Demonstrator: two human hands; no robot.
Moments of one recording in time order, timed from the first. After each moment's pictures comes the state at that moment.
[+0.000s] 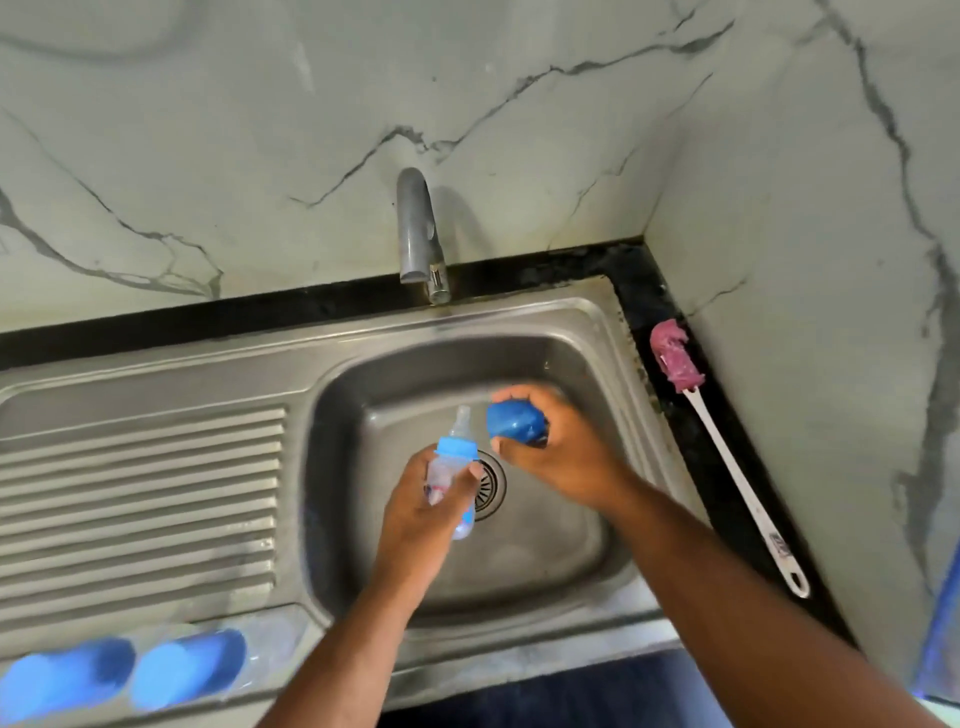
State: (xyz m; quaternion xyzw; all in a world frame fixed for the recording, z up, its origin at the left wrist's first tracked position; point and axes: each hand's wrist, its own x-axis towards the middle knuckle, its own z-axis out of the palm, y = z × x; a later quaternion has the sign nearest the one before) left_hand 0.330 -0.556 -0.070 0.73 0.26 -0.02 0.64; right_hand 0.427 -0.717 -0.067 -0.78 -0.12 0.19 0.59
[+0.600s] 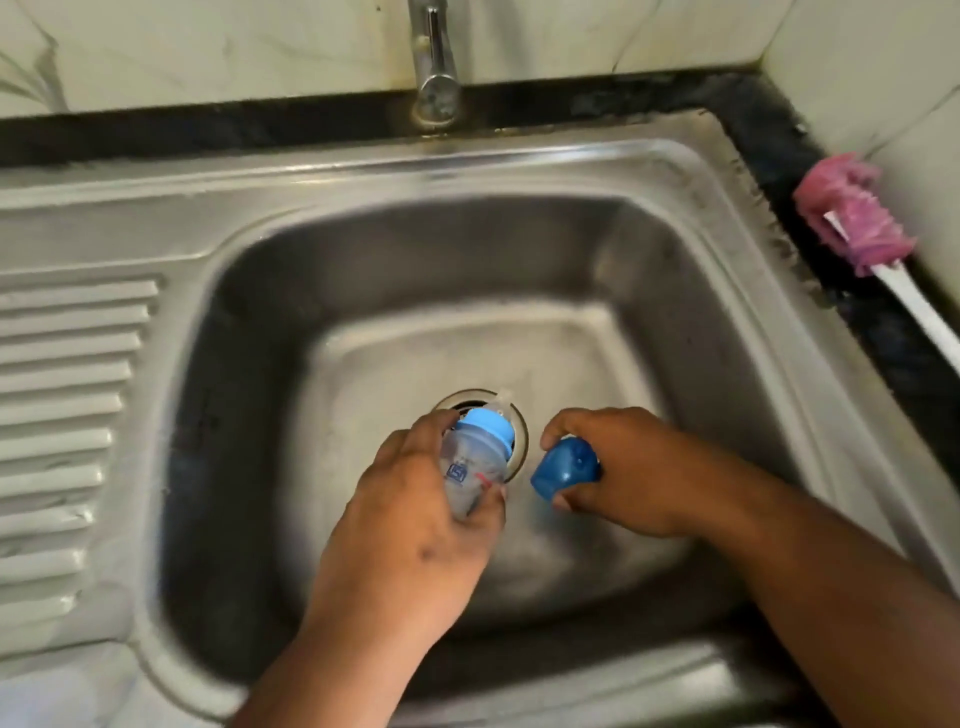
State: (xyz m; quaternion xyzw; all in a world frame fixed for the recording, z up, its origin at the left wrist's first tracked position) left_hand 0.322 -0.545 -0.184 0.92 0.18 -0.07 0.35; right_hand 0.421 -0.729 -0.193 -0.91 -0.17 0.34 0.17
